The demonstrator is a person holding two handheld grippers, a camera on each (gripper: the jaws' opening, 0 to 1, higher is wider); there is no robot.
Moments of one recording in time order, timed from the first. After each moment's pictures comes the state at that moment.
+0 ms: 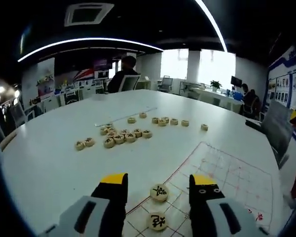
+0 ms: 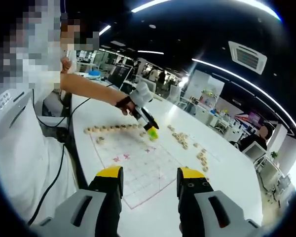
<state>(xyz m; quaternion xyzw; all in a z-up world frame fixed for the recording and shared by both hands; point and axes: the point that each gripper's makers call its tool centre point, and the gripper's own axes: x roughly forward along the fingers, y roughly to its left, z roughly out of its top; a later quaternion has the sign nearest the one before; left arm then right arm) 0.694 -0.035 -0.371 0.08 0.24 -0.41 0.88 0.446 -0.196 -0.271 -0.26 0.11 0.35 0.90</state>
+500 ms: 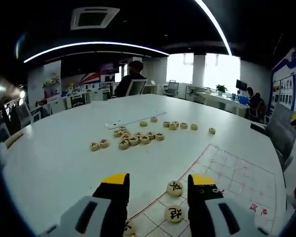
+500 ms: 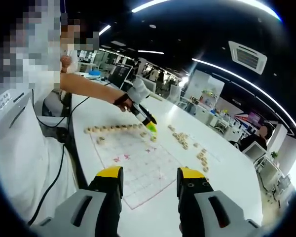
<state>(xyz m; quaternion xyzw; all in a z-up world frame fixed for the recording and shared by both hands) 0.704 -0.009 -0.365 0.07 0.22 -0.39 0.89 0.447 -0.192 -0.272 -0.26 0.11 0.35 0.89</state>
